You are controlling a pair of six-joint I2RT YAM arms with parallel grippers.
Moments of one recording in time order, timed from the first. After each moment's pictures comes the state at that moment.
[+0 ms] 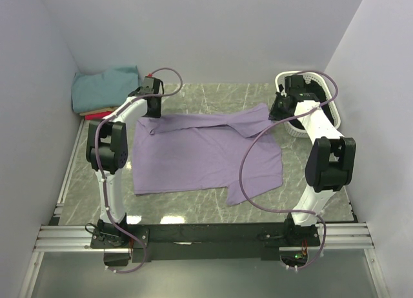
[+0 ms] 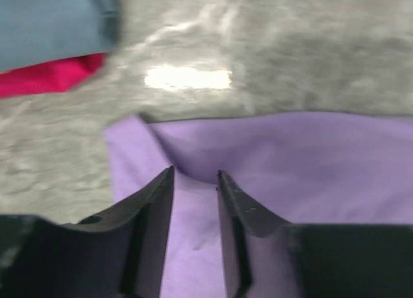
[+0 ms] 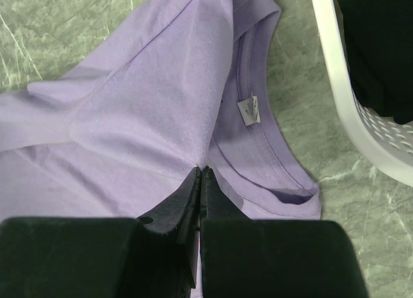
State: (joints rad) left arm -0.22 2.11 1.68 -0.51 -0.27 -0.12; right arm 0.01 1.78 1.48 -0.64 -0.08 0.38
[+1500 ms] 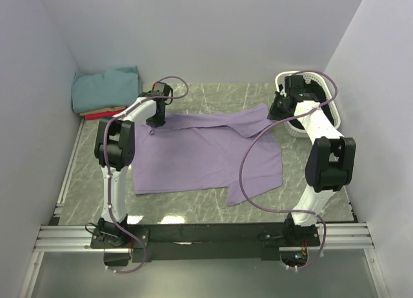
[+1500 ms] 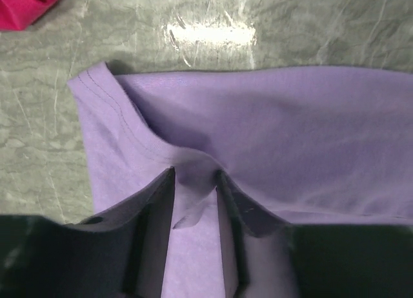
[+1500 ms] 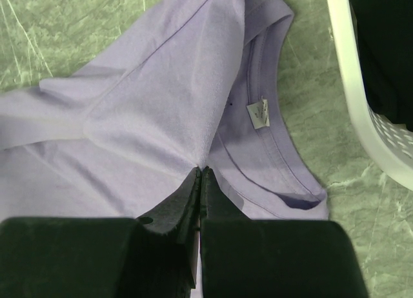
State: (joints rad) left arm -0.28 2.19 1.74 -0.68 -0.37 -0.20; right arm 0.02 1.78 1.48 -0.61 -0.11 0.38
